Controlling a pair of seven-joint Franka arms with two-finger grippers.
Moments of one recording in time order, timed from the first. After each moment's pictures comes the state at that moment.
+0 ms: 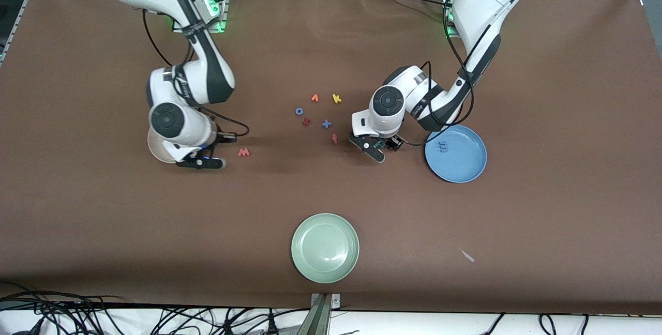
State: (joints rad) left arm -0.30 0.67 -0.35 -1.81 0.28 2.30 -0.13; right arm 0.50 0.42 -0.22 -1.95 0.13 2.13 0.21
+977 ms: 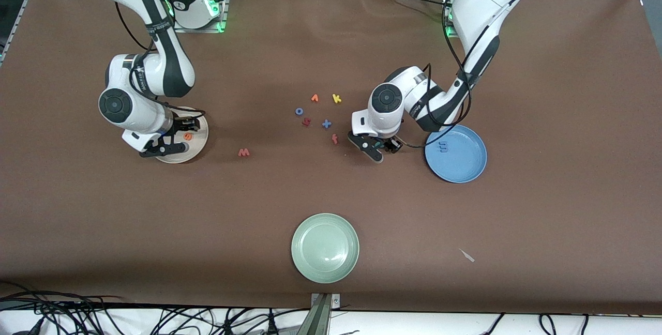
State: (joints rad) left arm -0.30 0.68 -0.35 -1.82 0.35 2.35 -0.13; right arm 0.53 0.34 -0.36 -2.13 0.13 2.25 -0.06
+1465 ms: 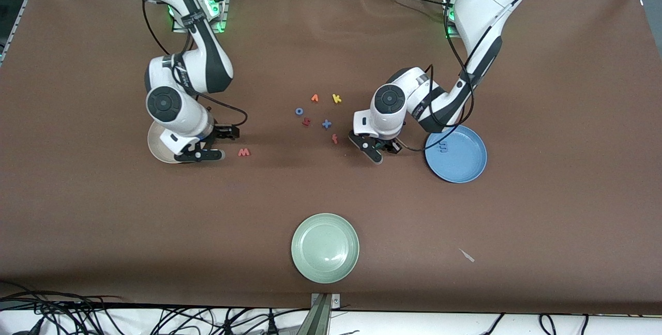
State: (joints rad) left arm -0.29 0.68 -0.35 -1.82 0.35 2.35 -0.05; right arm 0.61 0.42 -0.27 -1.98 0.16 2.24 0.21
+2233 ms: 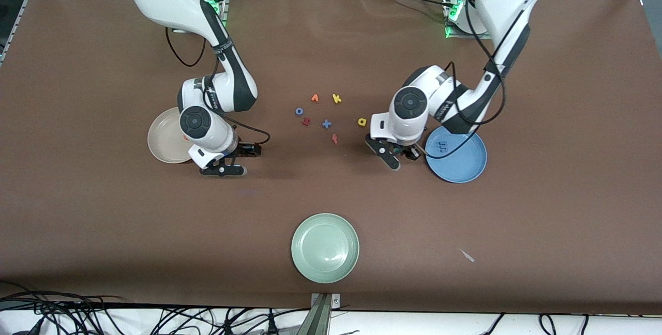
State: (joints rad) left arm -0.15 0.58 -0.40 -1.80 0.35 2.20 0.14; right arm 0.63 0.60 -0.24 -1.89 0.25 2.39 0.23
